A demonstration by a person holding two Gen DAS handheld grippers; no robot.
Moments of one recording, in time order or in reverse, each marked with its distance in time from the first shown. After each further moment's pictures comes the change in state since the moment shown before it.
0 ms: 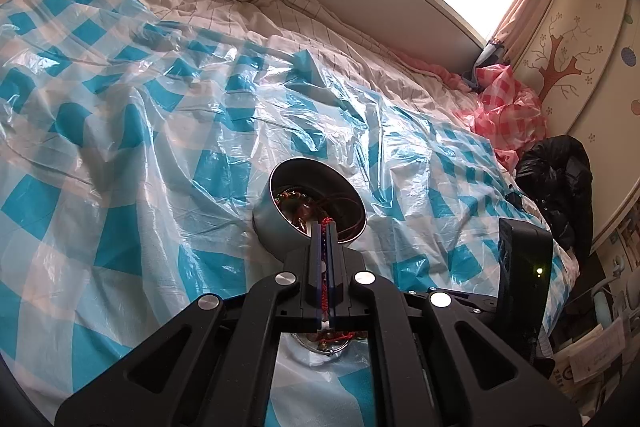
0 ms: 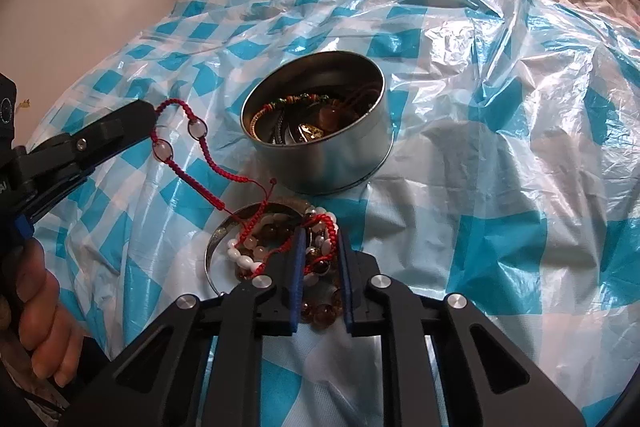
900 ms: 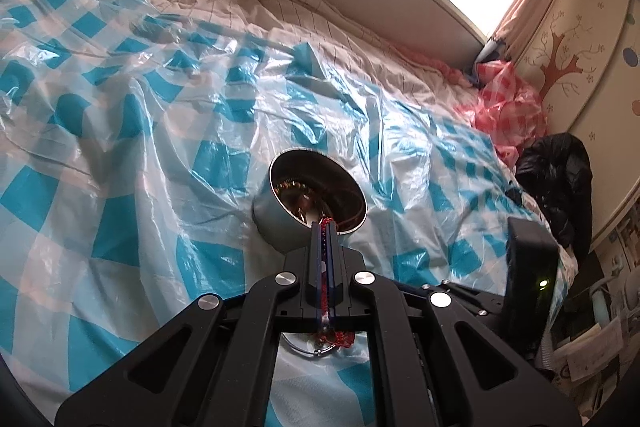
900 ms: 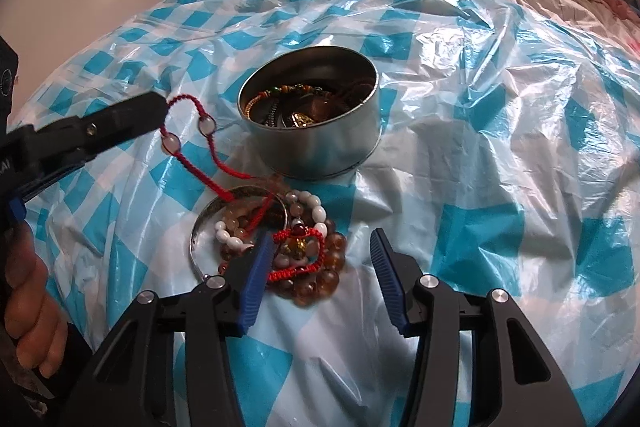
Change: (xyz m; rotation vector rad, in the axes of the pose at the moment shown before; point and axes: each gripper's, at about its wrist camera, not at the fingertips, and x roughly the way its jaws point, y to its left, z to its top) left arm 0.001 -0.002 -0.004 -0.007 0.011 0.000; right arm -0.003 0.007 -0.007 -0.054 0.014 -0.073
